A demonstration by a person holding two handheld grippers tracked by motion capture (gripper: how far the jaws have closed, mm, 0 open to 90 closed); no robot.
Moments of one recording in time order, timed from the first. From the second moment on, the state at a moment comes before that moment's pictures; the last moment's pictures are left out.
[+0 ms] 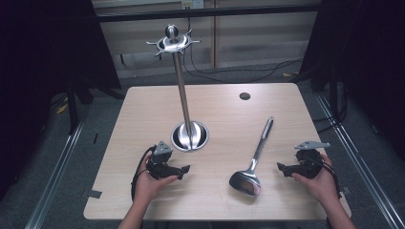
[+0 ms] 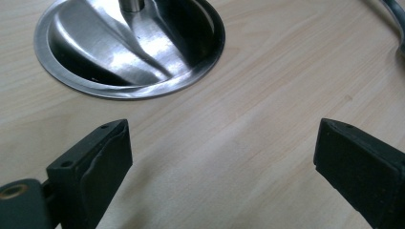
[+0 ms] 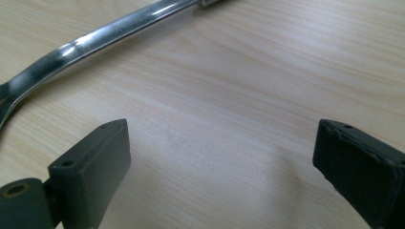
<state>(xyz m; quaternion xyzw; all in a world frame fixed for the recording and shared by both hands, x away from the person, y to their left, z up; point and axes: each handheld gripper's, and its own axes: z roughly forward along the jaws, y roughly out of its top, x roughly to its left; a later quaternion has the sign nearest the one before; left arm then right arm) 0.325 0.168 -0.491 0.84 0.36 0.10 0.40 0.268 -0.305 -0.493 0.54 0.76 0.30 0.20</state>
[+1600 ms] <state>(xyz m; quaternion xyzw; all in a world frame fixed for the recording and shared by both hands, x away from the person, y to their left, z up) 0.320 0.199 -0.485 0.82 0.38 0.10 0.42 0.318 -0.287 -0.482 0.56 0.75 0.29 0.20</state>
